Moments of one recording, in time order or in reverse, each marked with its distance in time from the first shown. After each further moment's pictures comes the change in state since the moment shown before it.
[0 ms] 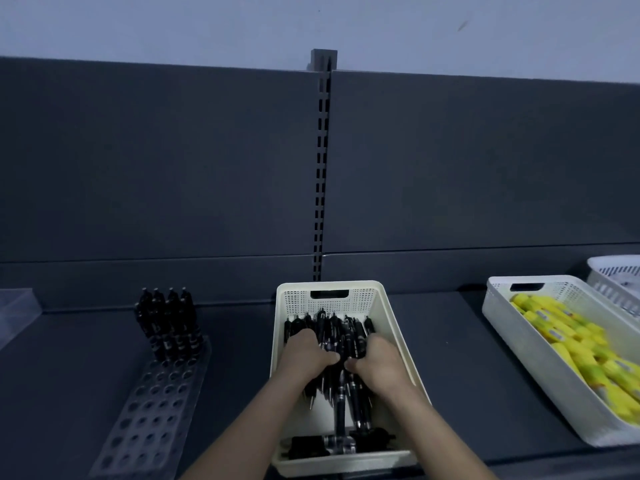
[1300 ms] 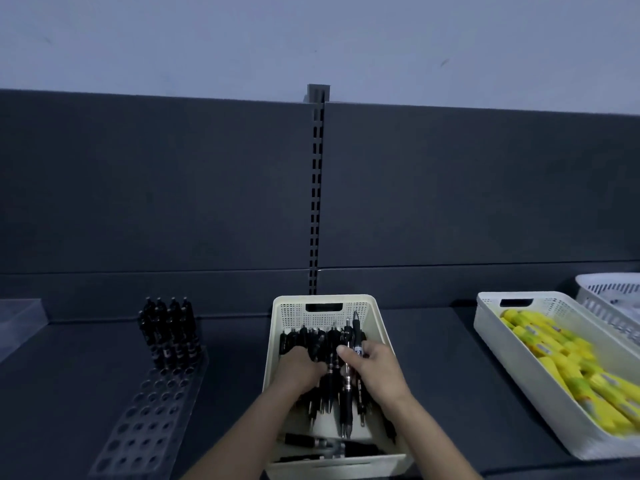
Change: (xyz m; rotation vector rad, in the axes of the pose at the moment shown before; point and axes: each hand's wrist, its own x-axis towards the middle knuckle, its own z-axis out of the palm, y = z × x) left_hand -0.016 0.002 0.002 -0.120 0.011 -0.032; right_hand -0.001 0.016 0.003 0.605 0.036 -0.140
